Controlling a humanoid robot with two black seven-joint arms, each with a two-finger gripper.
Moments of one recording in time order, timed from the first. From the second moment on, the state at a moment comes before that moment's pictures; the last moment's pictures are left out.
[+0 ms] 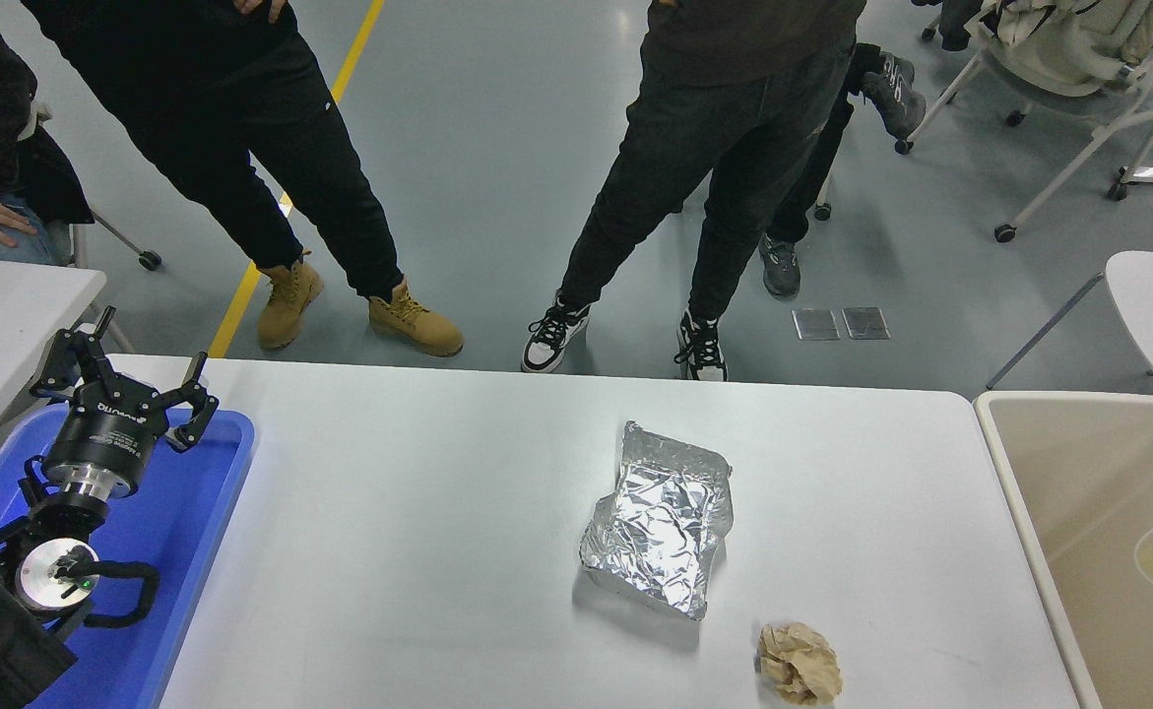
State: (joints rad) left arm -0.55 0.46 -0.62 -0.39 -0.23 -0.70 -0.58; right arm 0.63 -0.47 -0.47 -0.03 -0.72 0.11 0.19
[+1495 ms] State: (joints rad) left arm -0.55 0.46 -0.62 -0.39 -0.23 -0.70 -0.58; right arm 0.76 -0.44 -0.11 -0.01 -0.52 -0.19 0.19
